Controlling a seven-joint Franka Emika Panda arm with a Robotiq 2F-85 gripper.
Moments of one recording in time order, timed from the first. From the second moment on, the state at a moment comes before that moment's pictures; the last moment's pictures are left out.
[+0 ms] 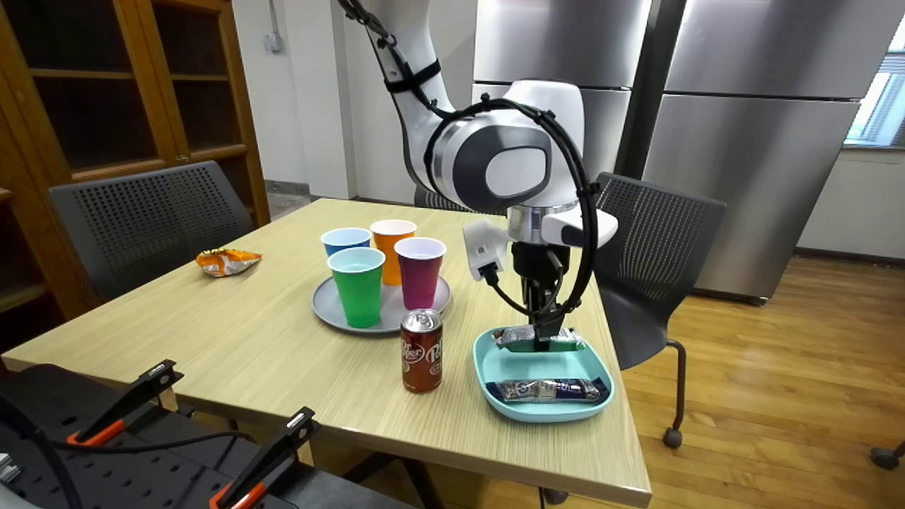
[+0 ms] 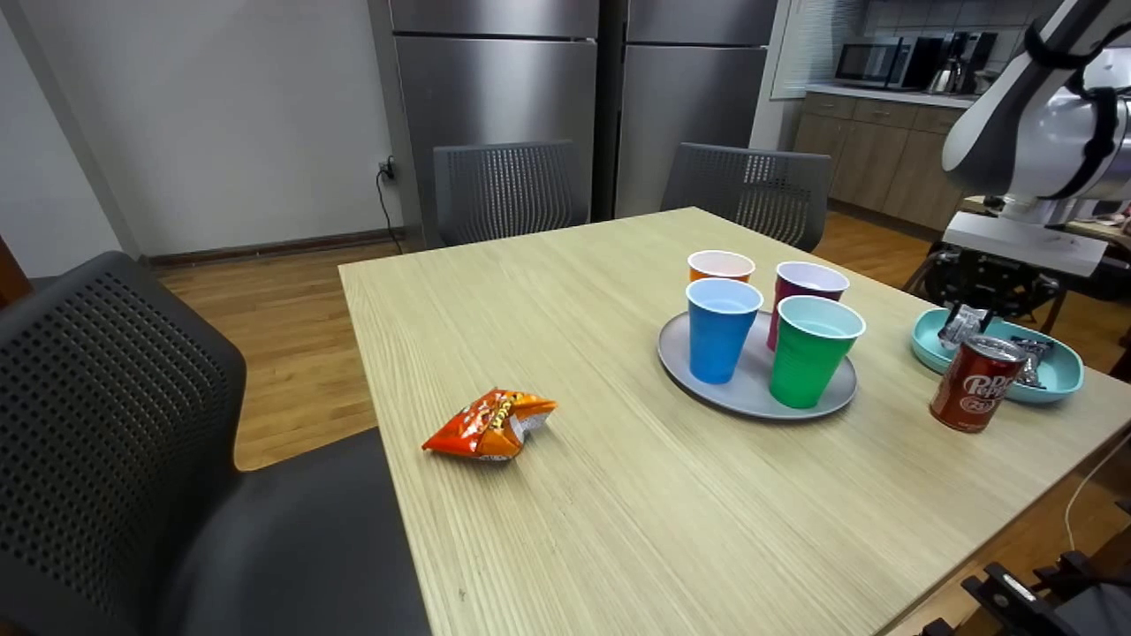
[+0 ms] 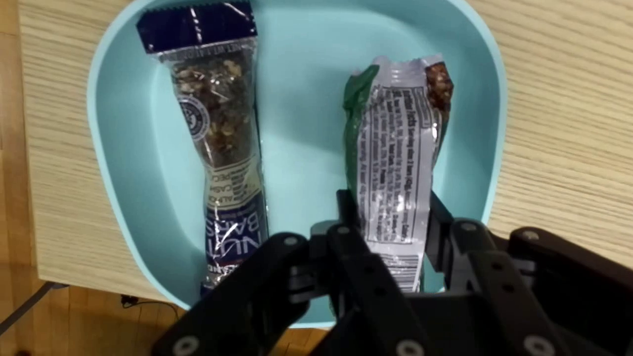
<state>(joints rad) -0.22 0.59 -0.32 -2.18 0.30 2.83 0.35</state>
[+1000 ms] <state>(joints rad) -0.19 0.35 -0.33 -2.27 0.21 2.83 0.28</state>
